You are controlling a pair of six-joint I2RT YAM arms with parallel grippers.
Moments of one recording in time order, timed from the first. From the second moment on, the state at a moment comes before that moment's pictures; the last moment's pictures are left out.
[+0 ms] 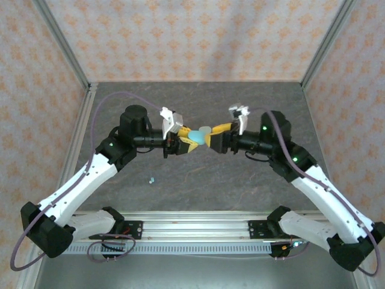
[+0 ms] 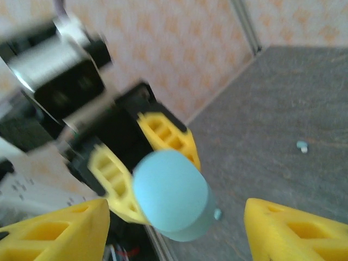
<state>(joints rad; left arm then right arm) -0.52 1.13 1.07 -0.25 0.84 0.08 0.63 0.97 1.09 -0.40 -0.56 0.39</state>
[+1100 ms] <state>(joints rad) -0.49 1.15 1.11 -0.41 0.86 0.17 0.64 1.07 1.11 -0.44 -0.64 0.28</state>
